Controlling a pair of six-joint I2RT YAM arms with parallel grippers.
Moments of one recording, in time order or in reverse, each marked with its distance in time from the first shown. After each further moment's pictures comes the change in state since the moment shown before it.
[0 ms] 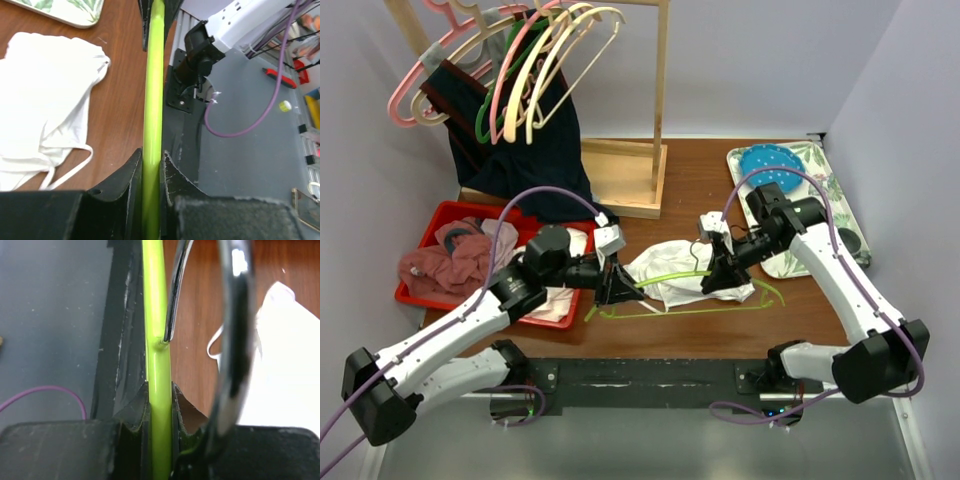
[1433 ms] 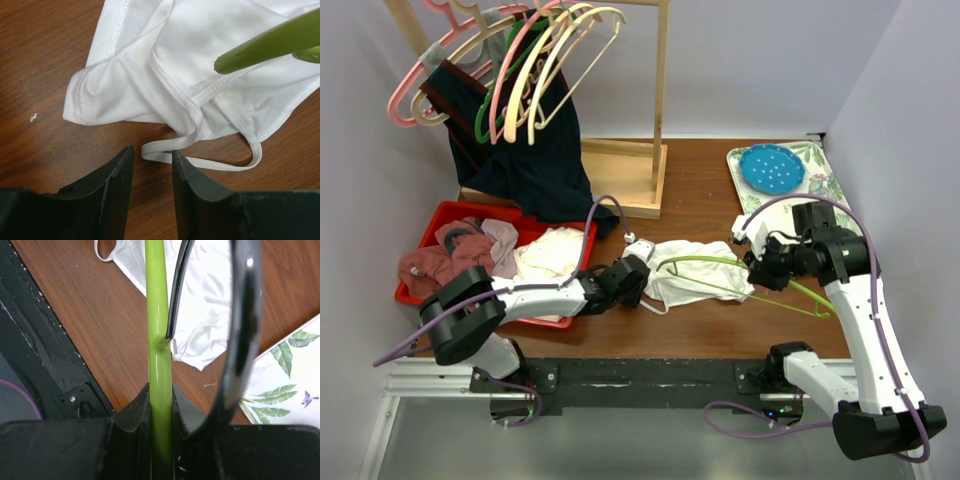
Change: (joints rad) left arm -0.245 0.592 0.008 0.006 -1.025 -0.236; right arm -0.178 -0.311 -0.074 0.086 0.525 0.260
